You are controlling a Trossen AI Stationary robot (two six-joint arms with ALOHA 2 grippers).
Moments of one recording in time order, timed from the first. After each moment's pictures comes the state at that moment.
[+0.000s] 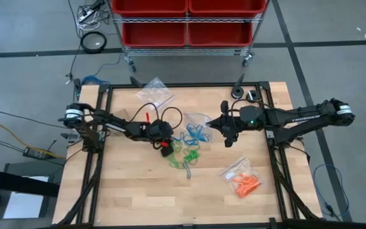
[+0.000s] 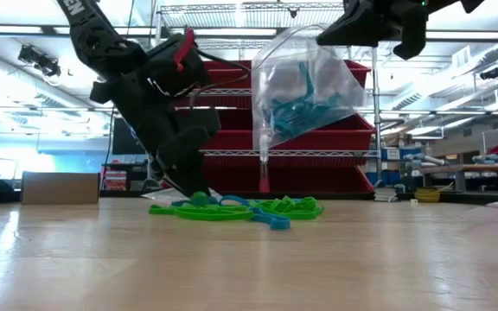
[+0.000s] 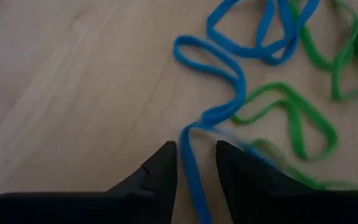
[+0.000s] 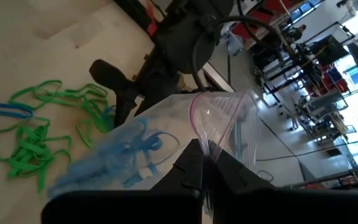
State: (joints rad) left arm 0.05 1.71 0.73 0.07 -0.17 -0.32; right arm 0.04 1.05 0.75 -0.03 0.18 -0.78
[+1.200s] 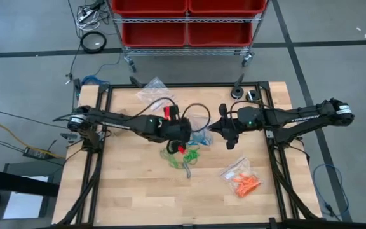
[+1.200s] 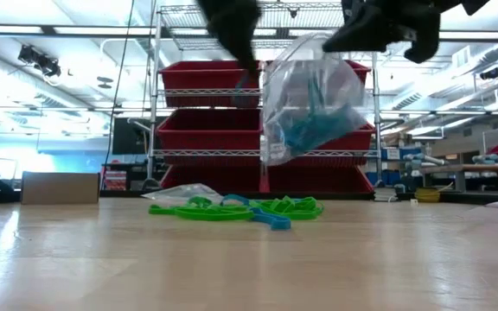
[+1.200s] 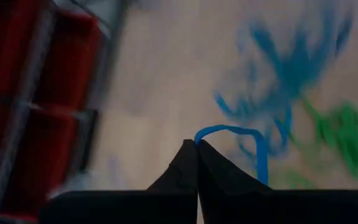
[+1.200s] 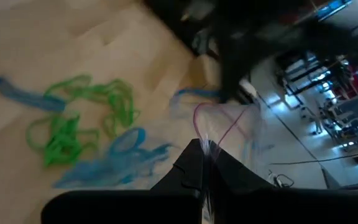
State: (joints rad) left arm -0.12 1.77 1.60 -0.82 -0.63 -0.01; right arm 0.05 1.05 0.75 -0.10 0.12 -0.77
